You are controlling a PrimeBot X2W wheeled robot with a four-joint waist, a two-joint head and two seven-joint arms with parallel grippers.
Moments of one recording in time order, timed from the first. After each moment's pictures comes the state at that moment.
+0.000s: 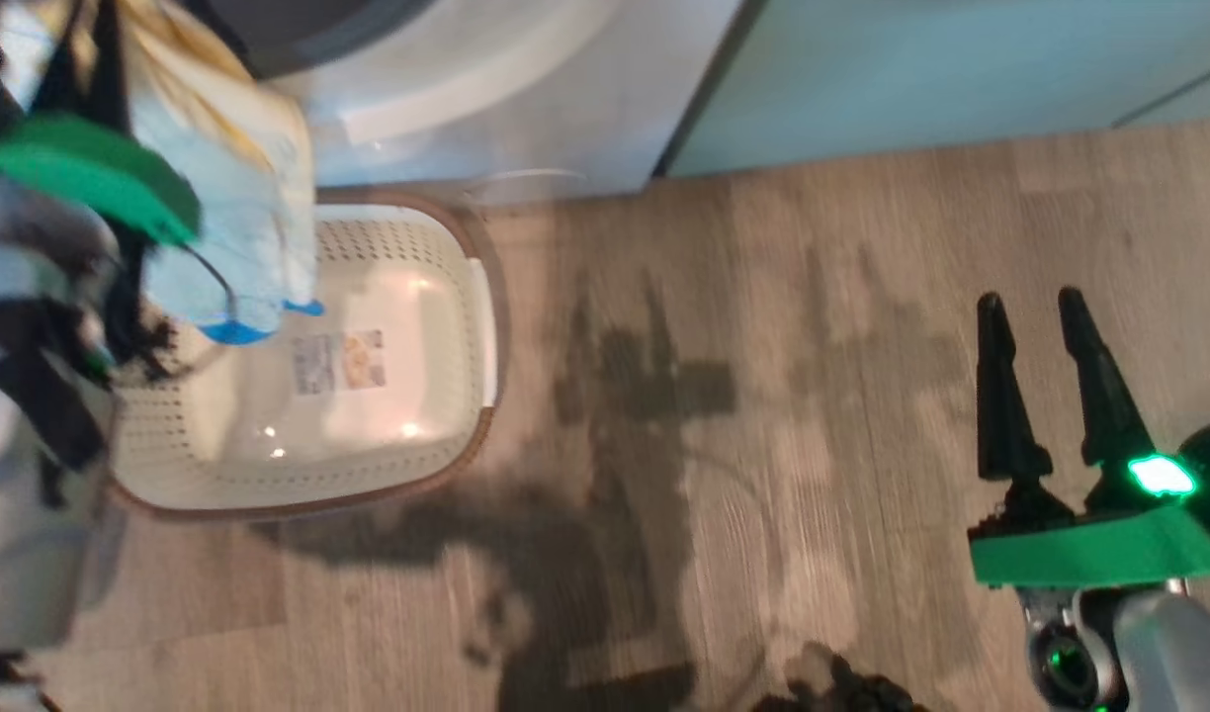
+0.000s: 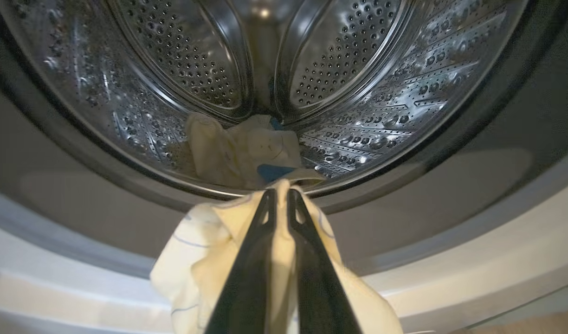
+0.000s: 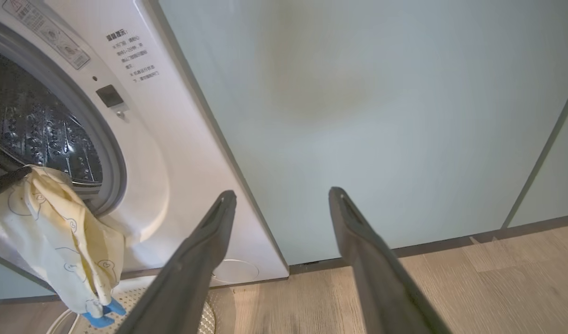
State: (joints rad) left arm -0.65 0.38 -0.03 0.28 -0.36 0.10 -0.05; right arm -0.13 -0.04 0.17 -0.07 0.37 0.13 -0.26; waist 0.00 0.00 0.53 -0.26
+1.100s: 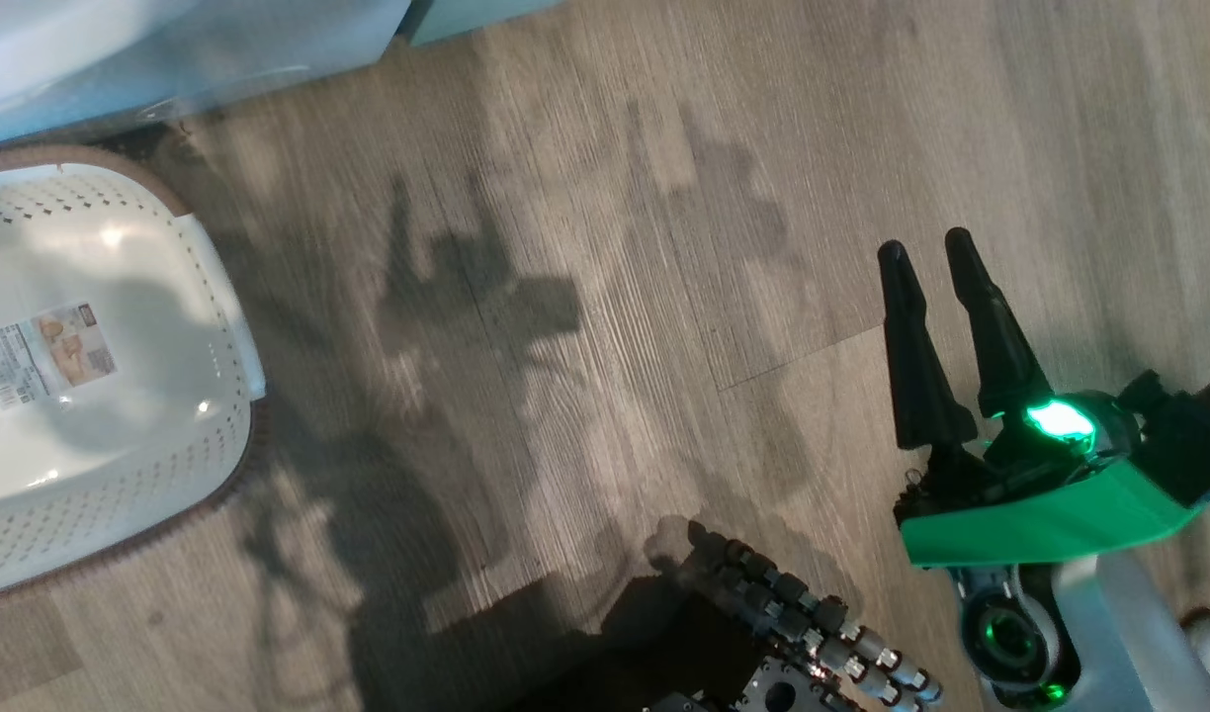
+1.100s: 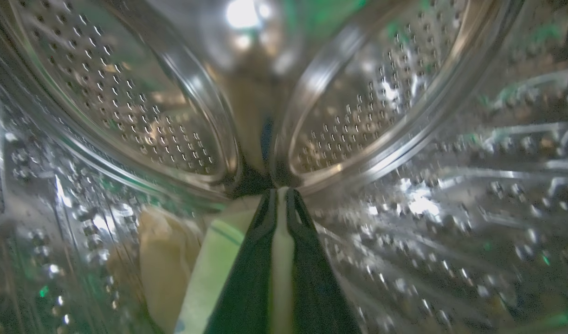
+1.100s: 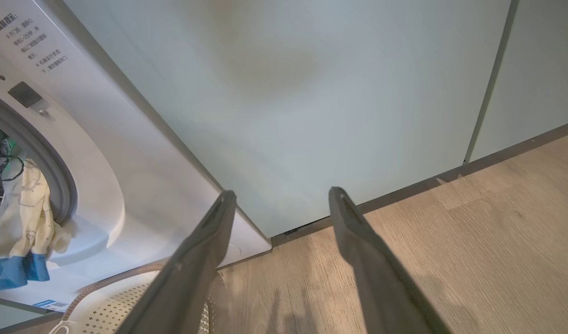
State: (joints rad) left arm -1.30 0.74 0.02 0.40 -0.35 0.01 0.28; right arm -0.24 -0.04 0.36 -0.12 0.61 0.13 -0.26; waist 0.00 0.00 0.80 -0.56
